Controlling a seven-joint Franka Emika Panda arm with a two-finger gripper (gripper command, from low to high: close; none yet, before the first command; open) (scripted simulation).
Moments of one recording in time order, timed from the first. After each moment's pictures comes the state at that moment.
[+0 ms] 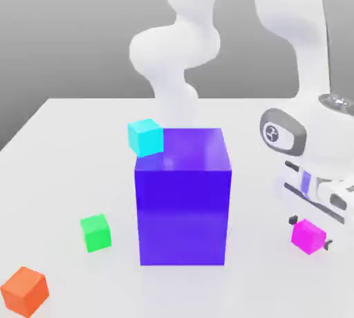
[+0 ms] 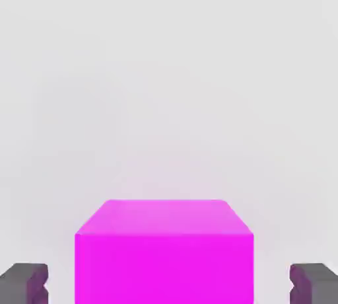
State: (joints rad) arm 0.72 0.35 -0.01 -2.62 0.01 2.97 -0.65
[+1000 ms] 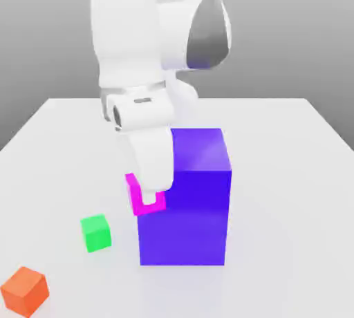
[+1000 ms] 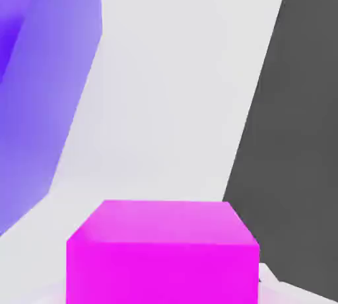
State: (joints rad) arm 0.17 -0.22 -0.45 -2.65 0.00 2.57 -1.37
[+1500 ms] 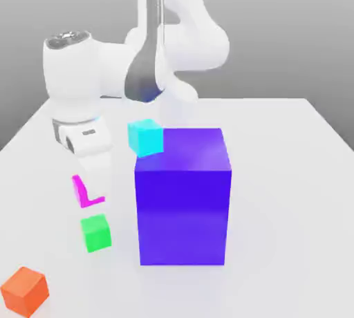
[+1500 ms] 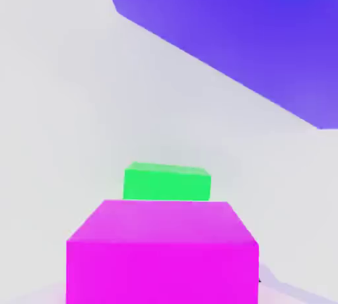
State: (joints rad) arm 0.05 -0.13 -0.59 -2.86 -0.18 2.75 -1.69
